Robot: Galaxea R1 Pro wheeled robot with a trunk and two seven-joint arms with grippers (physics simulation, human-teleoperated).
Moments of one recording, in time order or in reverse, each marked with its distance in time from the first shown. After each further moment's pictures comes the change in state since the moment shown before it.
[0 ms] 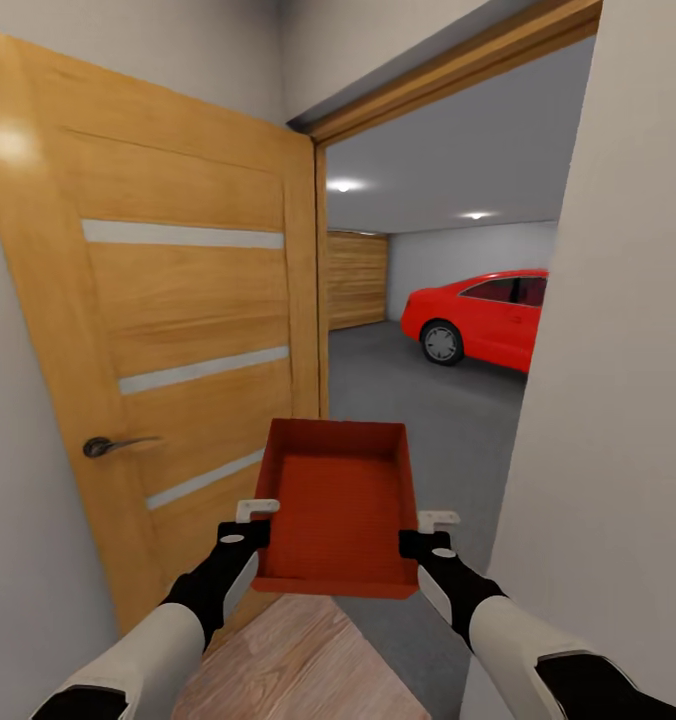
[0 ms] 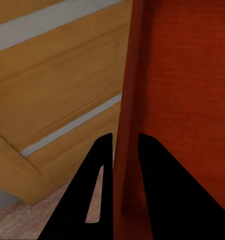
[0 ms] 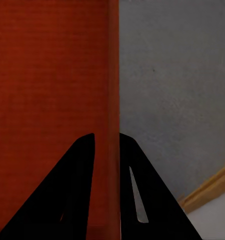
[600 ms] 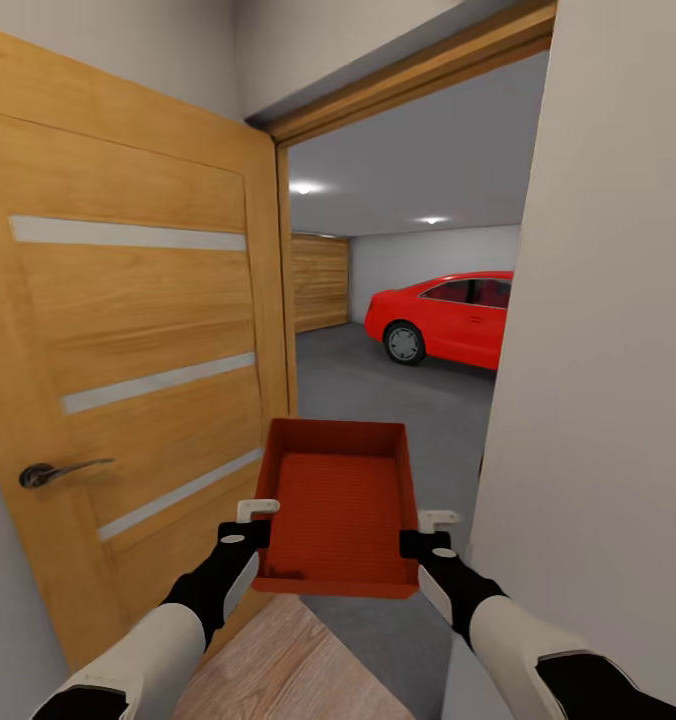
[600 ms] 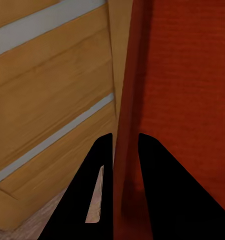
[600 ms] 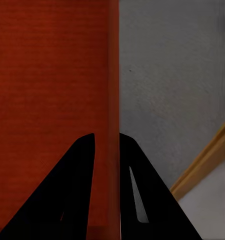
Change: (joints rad) left arm 0.000 -0.001 -0.002 0.000 0.003 -0.001 0.003; right arm 0.000 -0.001 0.000 -0.001 0.002 0.001 0.001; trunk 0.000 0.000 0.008
